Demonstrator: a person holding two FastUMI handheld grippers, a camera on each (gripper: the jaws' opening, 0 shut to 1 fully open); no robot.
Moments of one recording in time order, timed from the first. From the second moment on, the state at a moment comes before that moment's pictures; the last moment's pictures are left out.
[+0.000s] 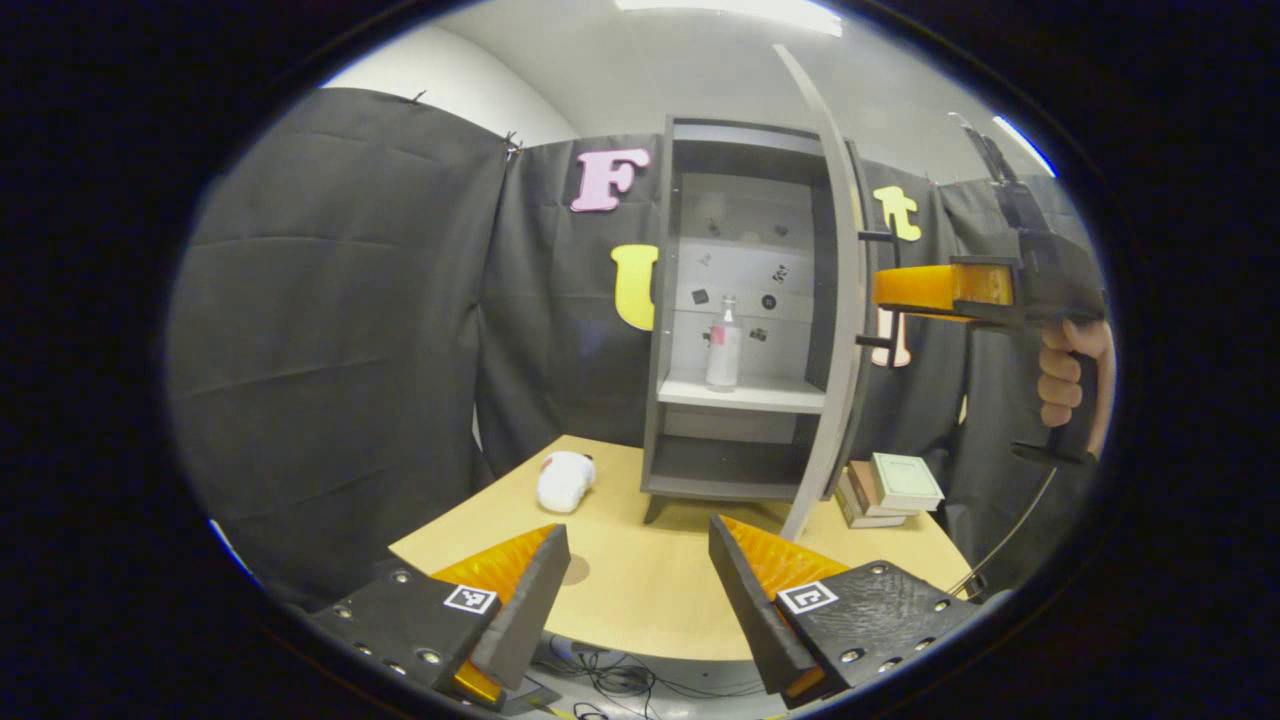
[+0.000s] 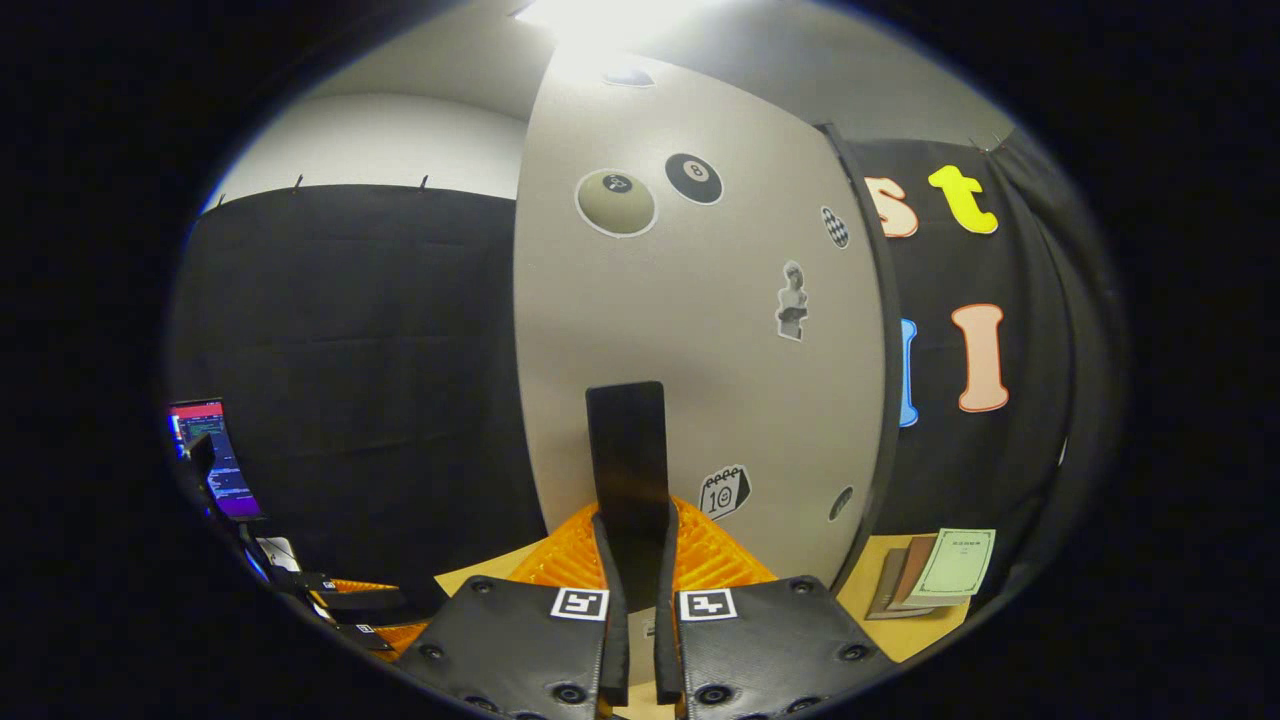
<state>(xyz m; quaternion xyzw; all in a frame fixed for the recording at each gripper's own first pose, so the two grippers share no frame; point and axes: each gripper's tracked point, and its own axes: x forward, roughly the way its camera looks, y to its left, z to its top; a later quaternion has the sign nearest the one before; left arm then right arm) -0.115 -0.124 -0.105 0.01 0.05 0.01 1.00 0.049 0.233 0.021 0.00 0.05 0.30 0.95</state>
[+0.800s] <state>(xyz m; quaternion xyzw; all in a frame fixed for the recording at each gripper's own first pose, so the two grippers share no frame) -0.093 -0.172 -0.123 0.02 0.07 -0.04 1.00 0.047 0.138 0.022 0.00 0.07 0.16 0.99</state>
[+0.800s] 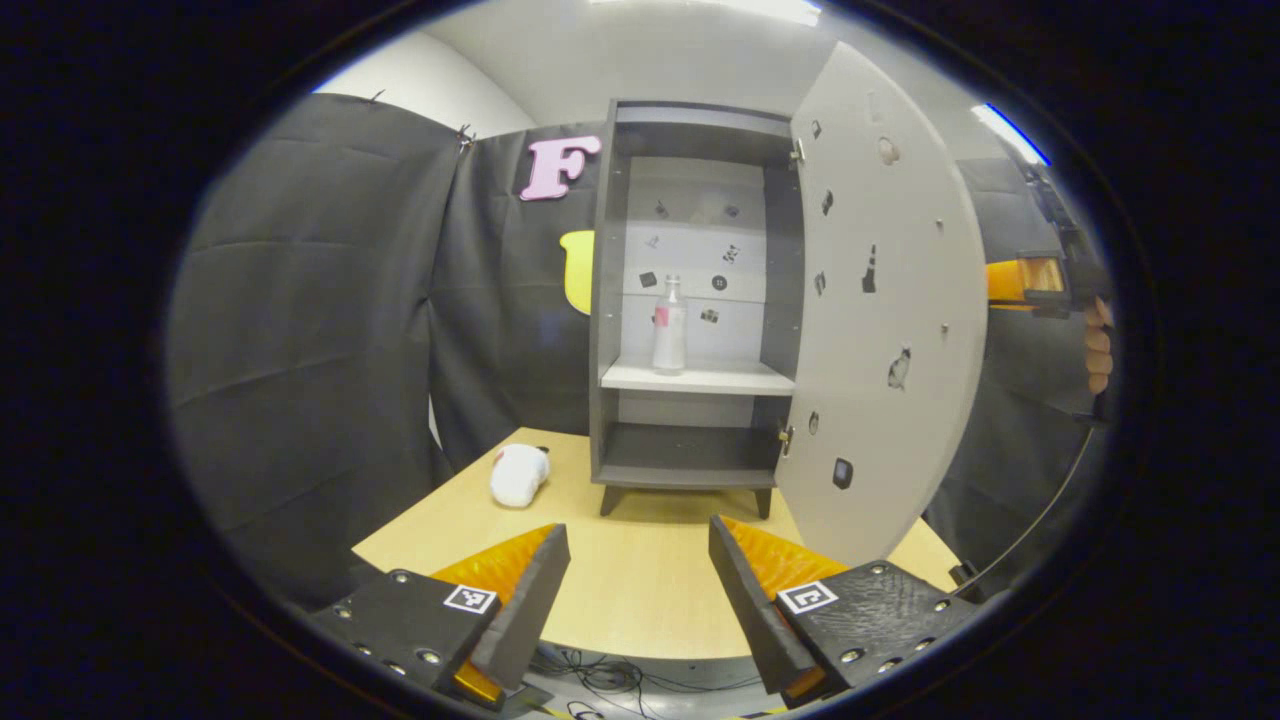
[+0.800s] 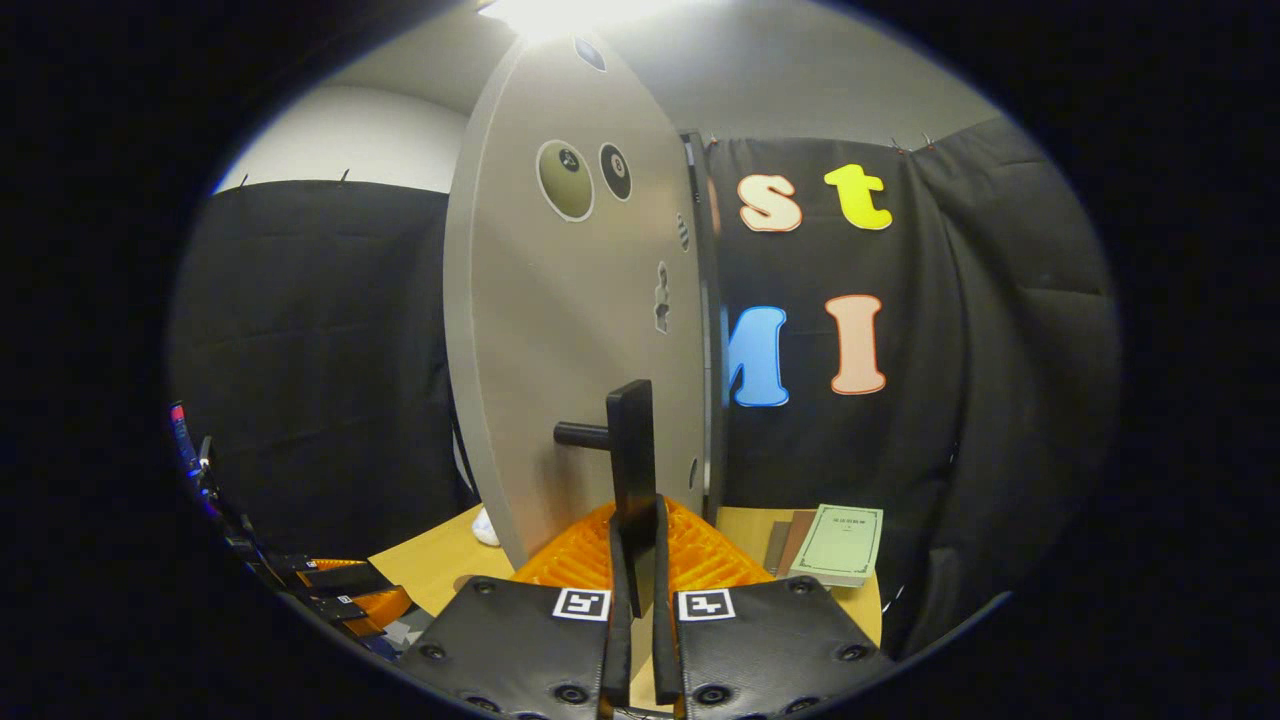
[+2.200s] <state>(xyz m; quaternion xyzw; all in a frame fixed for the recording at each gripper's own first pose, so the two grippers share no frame) 0.035 -0.139 -0.082 0.06 0.05 -0.14 0.99 0.007 0.110 0.020 0.09 0.07 0.05 0.99</state>
